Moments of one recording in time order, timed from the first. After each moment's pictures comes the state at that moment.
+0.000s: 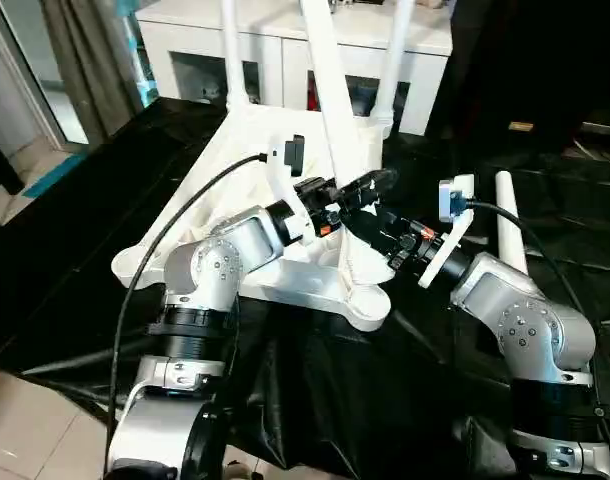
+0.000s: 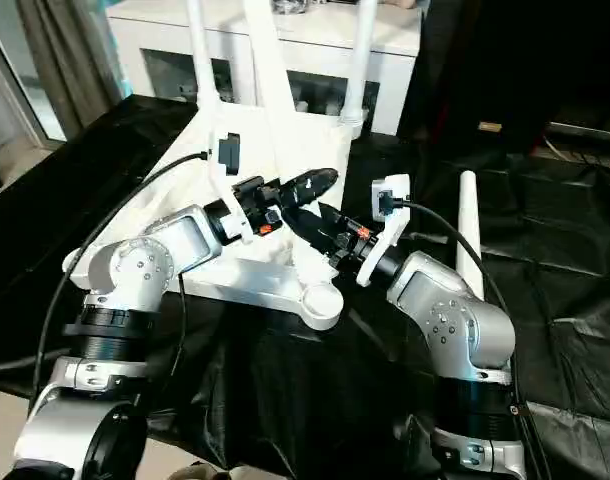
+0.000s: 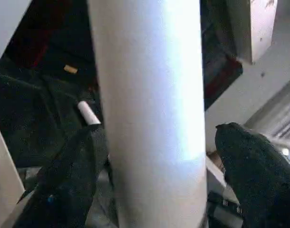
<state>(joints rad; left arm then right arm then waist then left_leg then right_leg) -0.74 -0.02 0.16 0.30 -0.64 0.77 -0.58 -0.42 -0.13 -0.19 -0.04 0.56 0.77 0.74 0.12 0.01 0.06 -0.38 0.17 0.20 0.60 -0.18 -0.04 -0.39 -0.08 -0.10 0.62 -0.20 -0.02</state>
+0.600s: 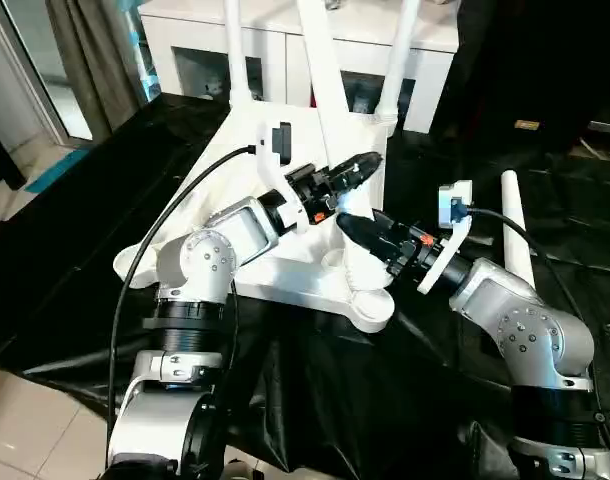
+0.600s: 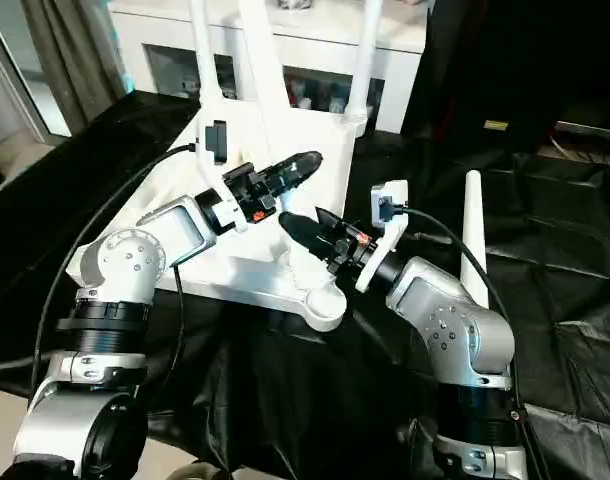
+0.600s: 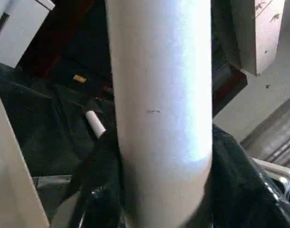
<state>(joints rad) -0.75 -0.03 0.19 0.30 -0.66 0.77 -0.54 -0.39 -0.14 -0.17 -0.04 0.58 0.75 0.75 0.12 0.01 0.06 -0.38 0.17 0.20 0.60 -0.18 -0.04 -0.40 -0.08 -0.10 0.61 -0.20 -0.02</state>
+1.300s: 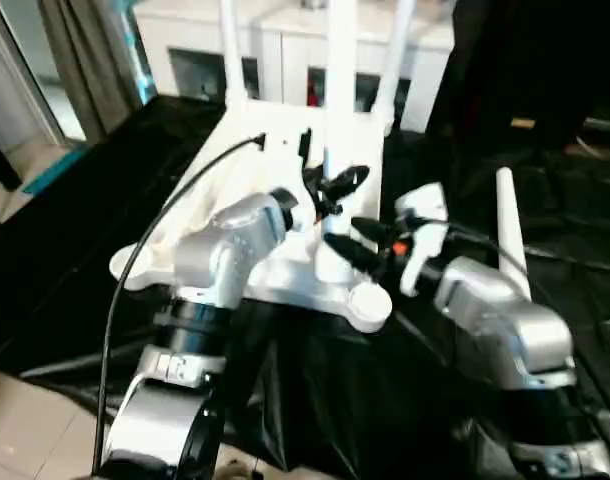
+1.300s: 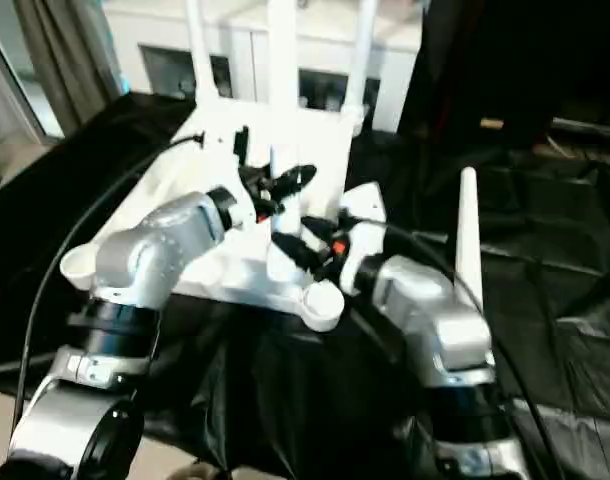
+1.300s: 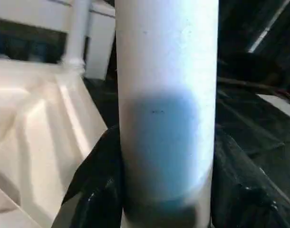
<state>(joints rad) -0.76 0.00 -0.01 0.24 -0.35 0.61 -0.32 -0.41 -0.16 0.06 -0.01 0.30 0.63 0.54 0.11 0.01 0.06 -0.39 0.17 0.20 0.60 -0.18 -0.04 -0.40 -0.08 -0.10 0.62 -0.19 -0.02</state>
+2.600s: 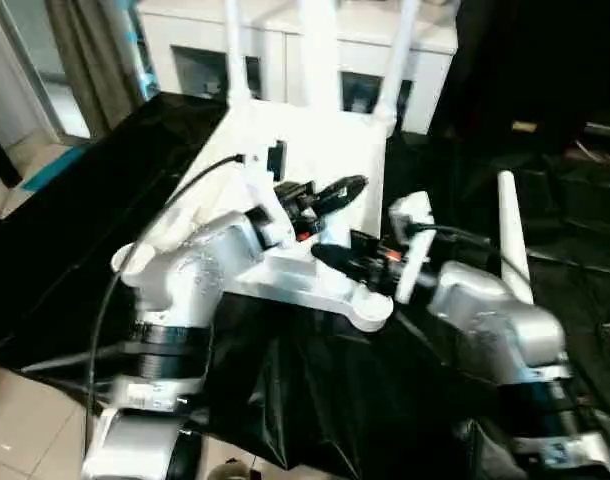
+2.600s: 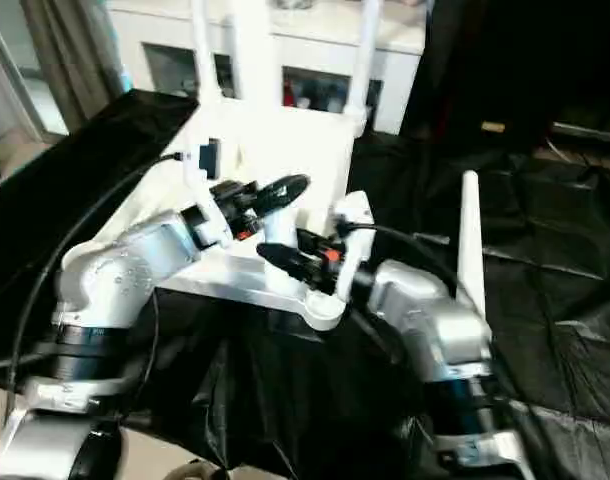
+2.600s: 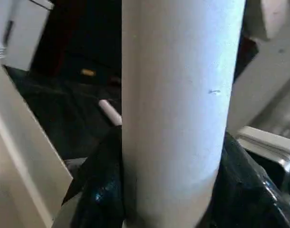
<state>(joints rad) -0.64 0.08 0.07 0.16 -0.59 0.75 -0.68 -0.40 -0.24 0.05 0.05 0.48 0.62 0.83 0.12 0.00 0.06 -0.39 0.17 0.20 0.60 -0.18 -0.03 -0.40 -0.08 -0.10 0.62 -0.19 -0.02</state>
